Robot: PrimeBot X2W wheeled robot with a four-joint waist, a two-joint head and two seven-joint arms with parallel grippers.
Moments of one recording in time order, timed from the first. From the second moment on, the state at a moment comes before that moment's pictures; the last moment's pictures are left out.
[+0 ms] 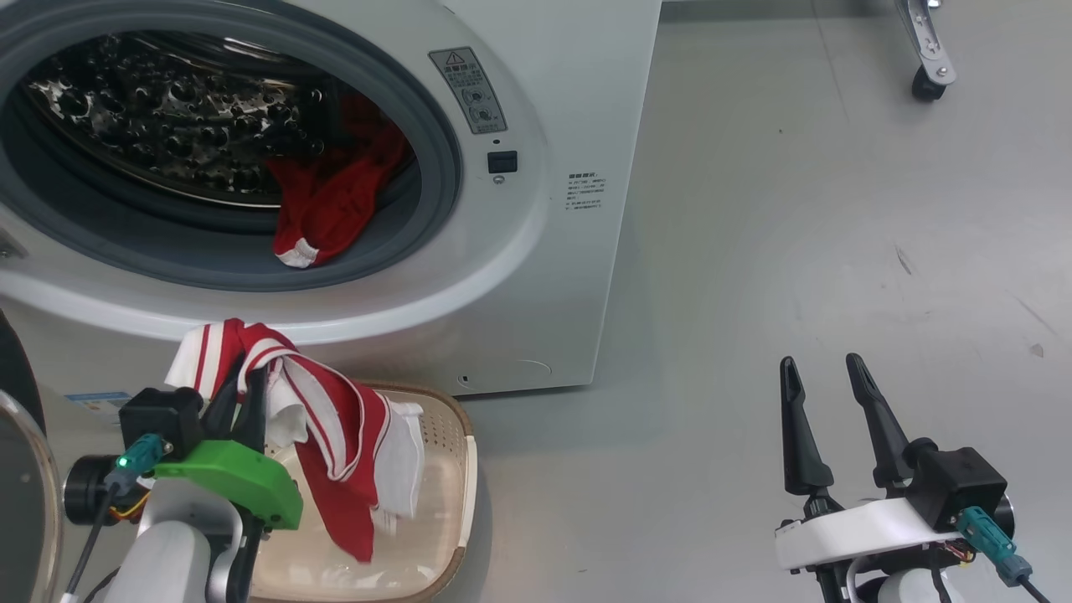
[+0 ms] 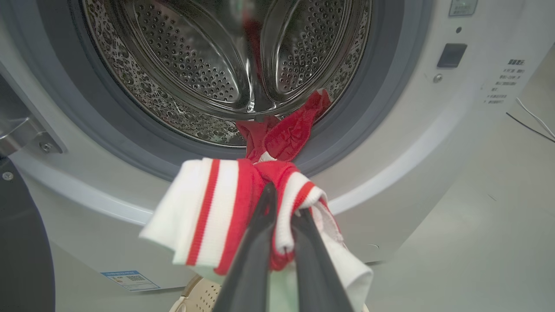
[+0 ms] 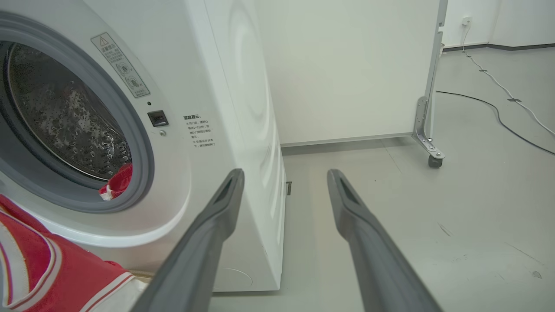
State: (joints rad) left arm -0.24 0.13 -0.16 0.37 -0.38 -0.10 -0.13; right arm 0.07 -0.09 0.25 -0.02 0.37 -0.06 -0.25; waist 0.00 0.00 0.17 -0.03
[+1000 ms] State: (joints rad) left arm -0.32 0.20 -0.21 0.62 -0.32 -0.11 -0.04; right arm -0.04 -0.07 0.33 -0.06 0.33 -0.06 -0.25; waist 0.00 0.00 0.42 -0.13
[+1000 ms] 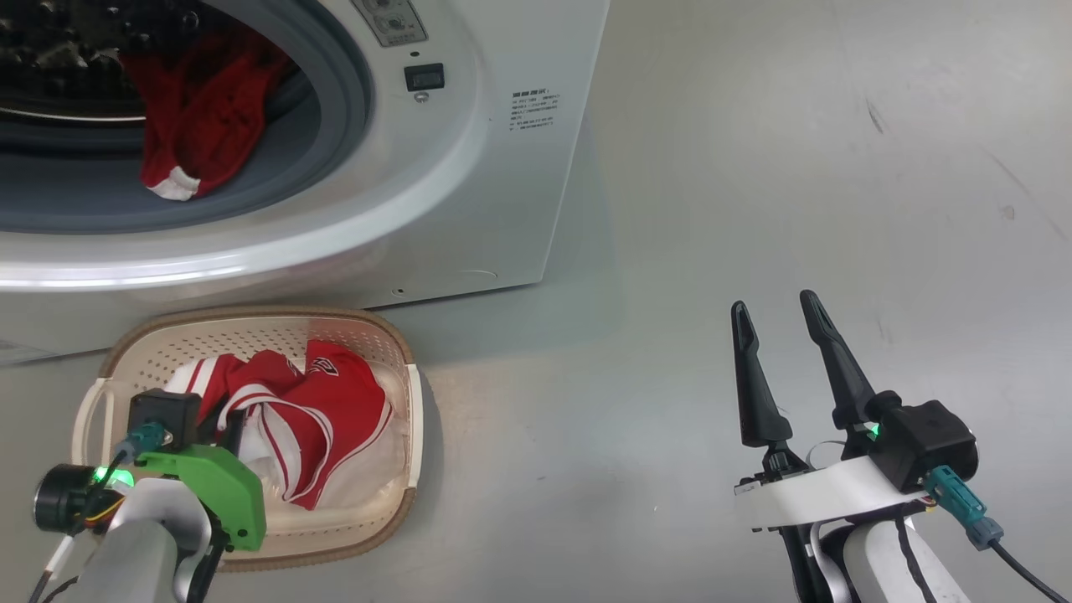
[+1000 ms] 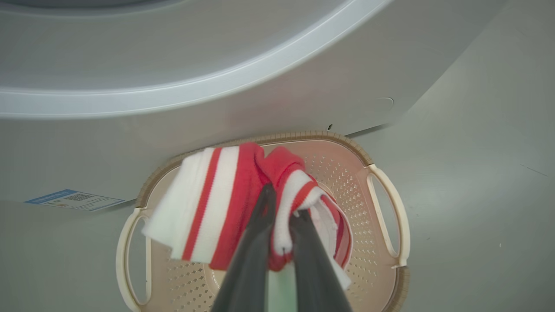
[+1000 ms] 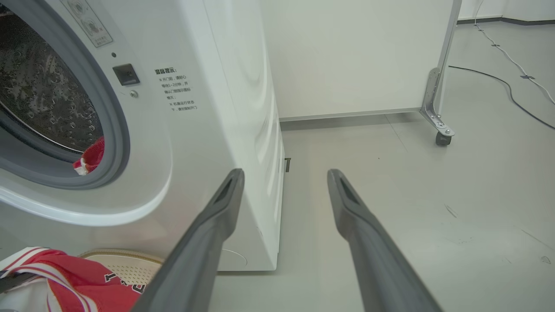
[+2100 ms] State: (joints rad) left arm -0.45 0.20 -0.19 0.90 -0.33 -0.12 -0.10; right arm -0.12 -0.06 0.32 -0.04 0.31 -0.07 -0.25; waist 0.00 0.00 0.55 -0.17
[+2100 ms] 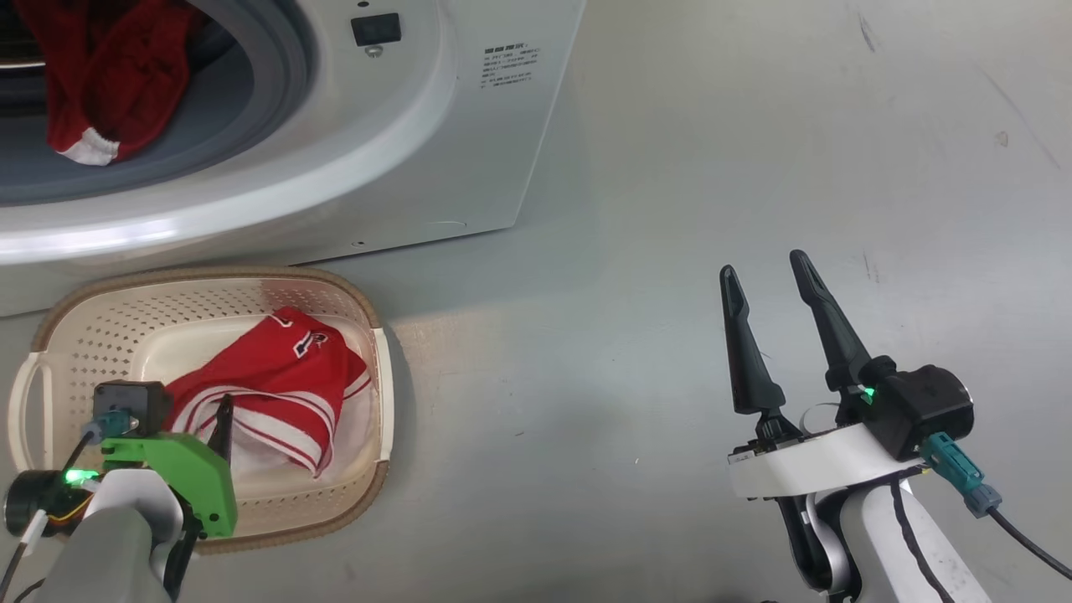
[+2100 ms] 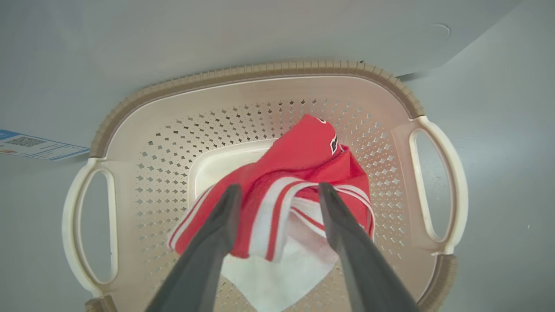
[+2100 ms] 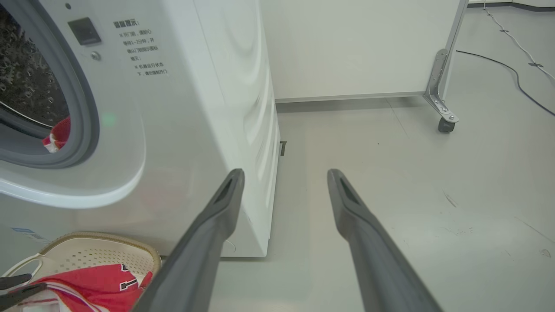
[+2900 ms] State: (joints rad) left arm -0.50 0.13 -0.21 0.94 -0.34 -0.12 -0.23; right arm -0.13 -0.06 0.26 0.02 0.32 -0.07 -0.25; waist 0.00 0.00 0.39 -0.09
